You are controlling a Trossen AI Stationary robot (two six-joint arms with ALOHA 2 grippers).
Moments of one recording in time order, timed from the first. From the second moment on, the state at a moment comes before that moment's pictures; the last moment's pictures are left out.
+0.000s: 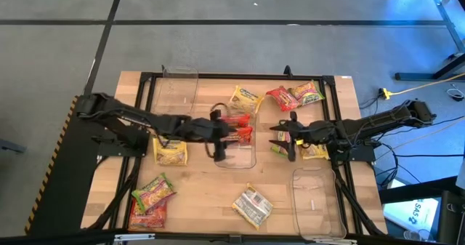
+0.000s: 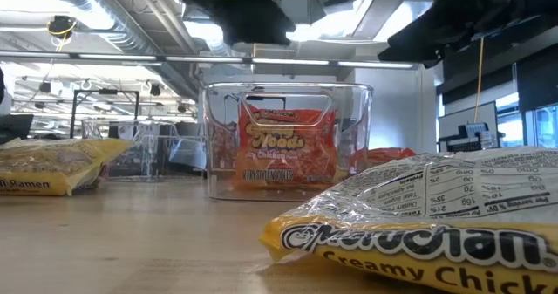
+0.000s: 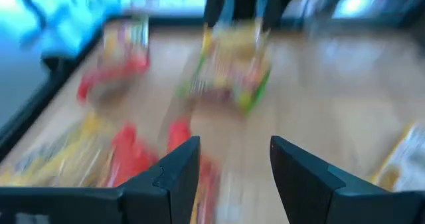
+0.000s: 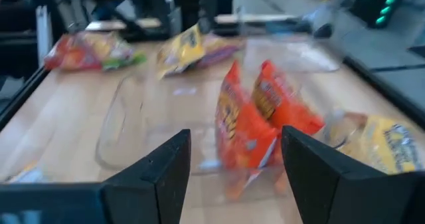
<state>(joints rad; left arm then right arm) -0.12 1.45 0.94 0.12 -0.28 -0.07 0.19 0.91 0.43 0.17 0.28 0.11</state>
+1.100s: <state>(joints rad) -0.12 1.45 0.54 0.93 -0.18 0.00 -0.43 1.39 0.71 -0.20 0.39 0.10</state>
